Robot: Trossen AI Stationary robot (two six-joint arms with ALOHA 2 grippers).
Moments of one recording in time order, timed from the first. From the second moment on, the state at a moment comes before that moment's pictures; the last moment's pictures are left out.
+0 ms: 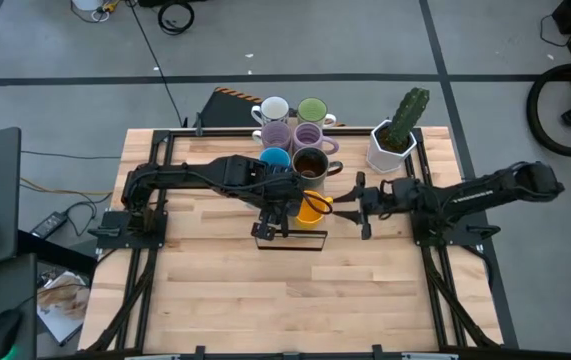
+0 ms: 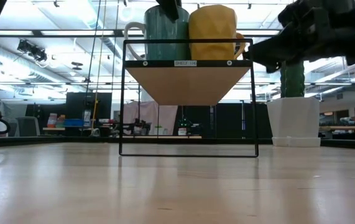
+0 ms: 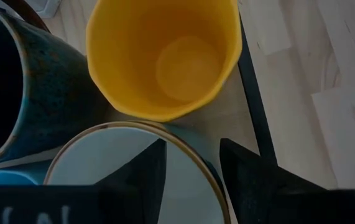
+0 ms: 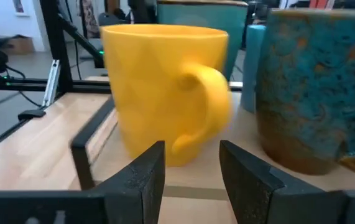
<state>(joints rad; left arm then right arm) -0.07 1.93 2.12 -1.31 -0.16 0.27 -0.05 0.96 0.22 0.66 -0.05 -0.06</state>
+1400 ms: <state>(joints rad) -0.07 1.93 2.12 -1.37 -0.18 0.21 -0.12 0.96 0.23 0.72 -0.23 -0.02</state>
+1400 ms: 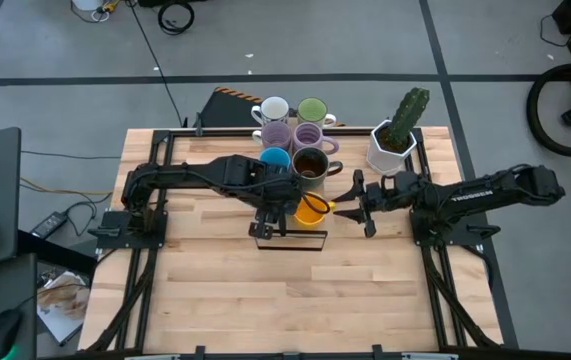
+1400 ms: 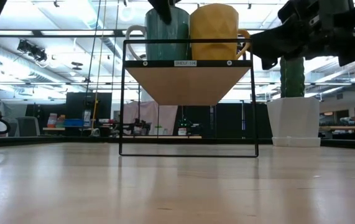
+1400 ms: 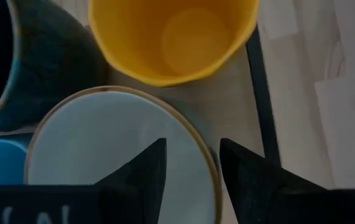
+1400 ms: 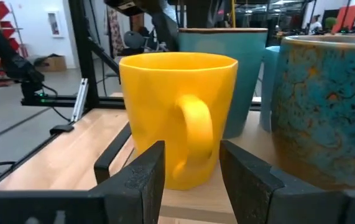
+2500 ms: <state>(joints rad) -0.07 1.93 2.12 -1.41 -0.16 0.19 -0.06 0.96 0.23 0.73 -0.10 0.01</state>
